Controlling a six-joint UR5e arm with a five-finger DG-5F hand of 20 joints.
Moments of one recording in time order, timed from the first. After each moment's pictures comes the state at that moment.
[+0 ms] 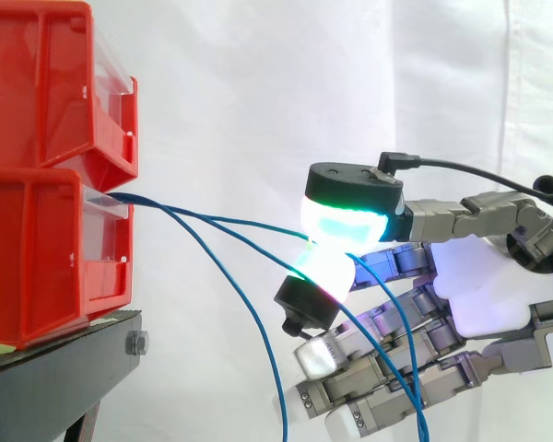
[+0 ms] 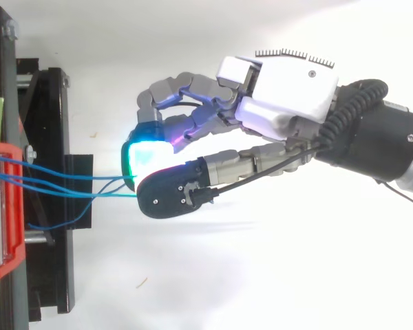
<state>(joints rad) 0.18 -2.26 -1.20 -3.03 -1.11 0.12</state>
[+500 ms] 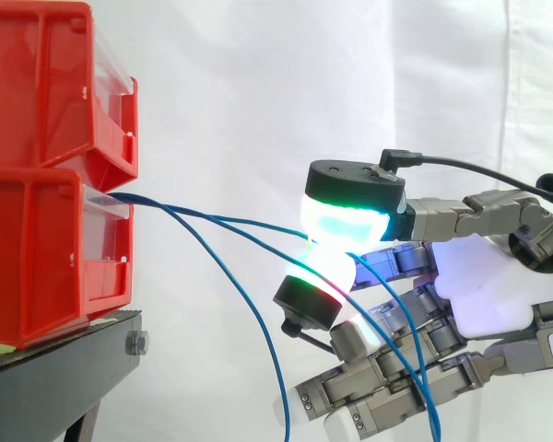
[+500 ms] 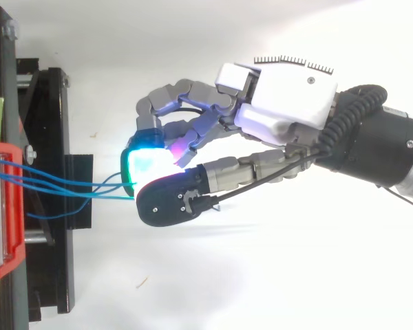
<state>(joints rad) 0.18 -2.26 -1.20 -3.03 -1.11 0.12</state>
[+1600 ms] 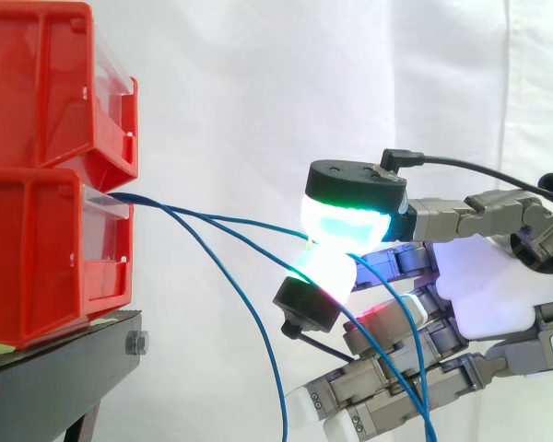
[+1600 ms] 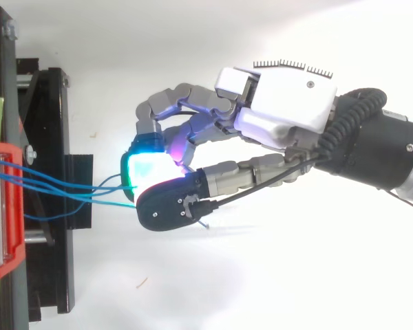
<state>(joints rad) 0.19 -2.26 -1.20 -3.04 -1.11 0.12</state>
